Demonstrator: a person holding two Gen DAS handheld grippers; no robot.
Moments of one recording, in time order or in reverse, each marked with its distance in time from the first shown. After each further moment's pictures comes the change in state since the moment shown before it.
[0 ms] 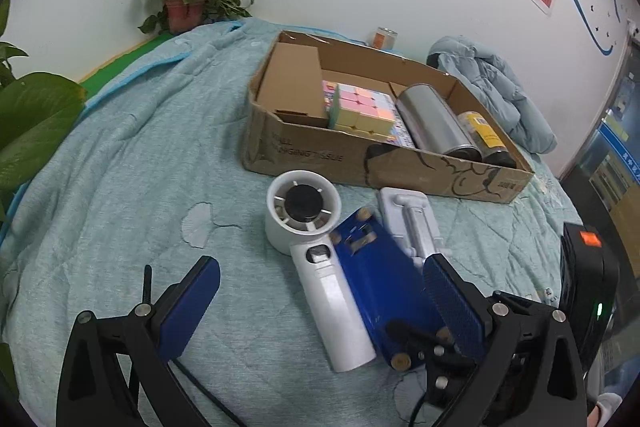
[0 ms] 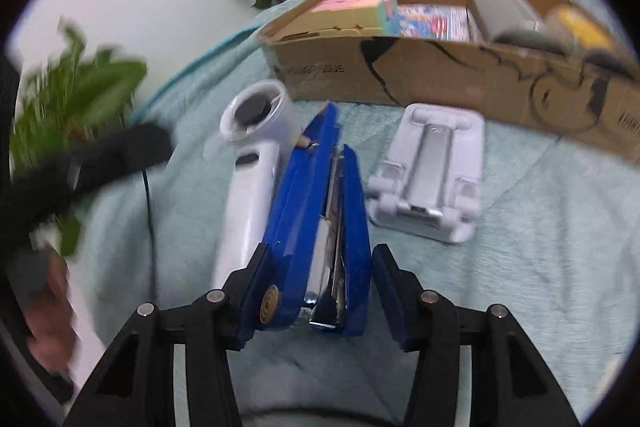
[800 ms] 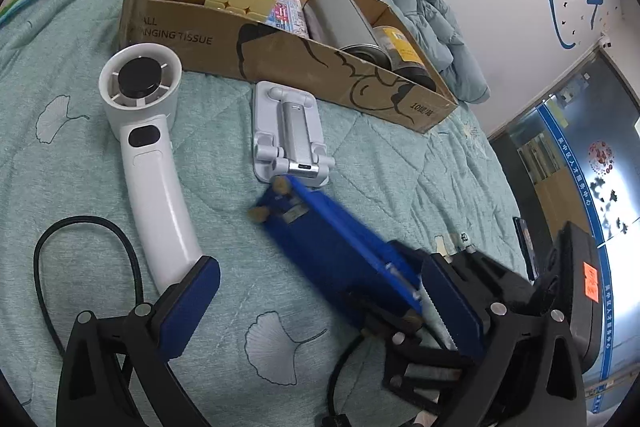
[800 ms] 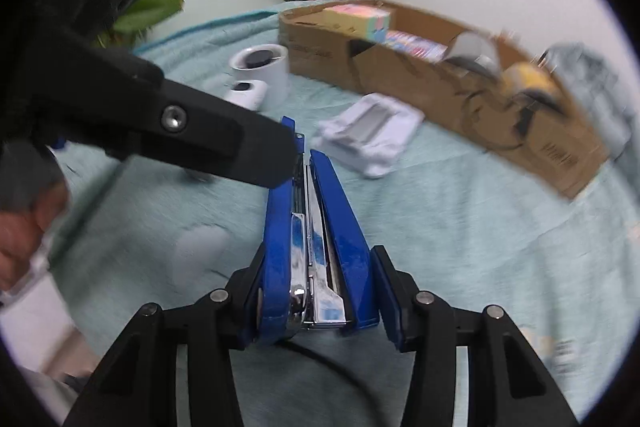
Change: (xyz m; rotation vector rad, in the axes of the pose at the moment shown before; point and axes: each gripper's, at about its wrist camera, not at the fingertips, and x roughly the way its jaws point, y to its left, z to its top) left arm 0.044 -0.064 -0.036 -0.062 0.269 -0.320; right arm -0.053 -0.014 -0.053 -0.281 -0.056 -0.182
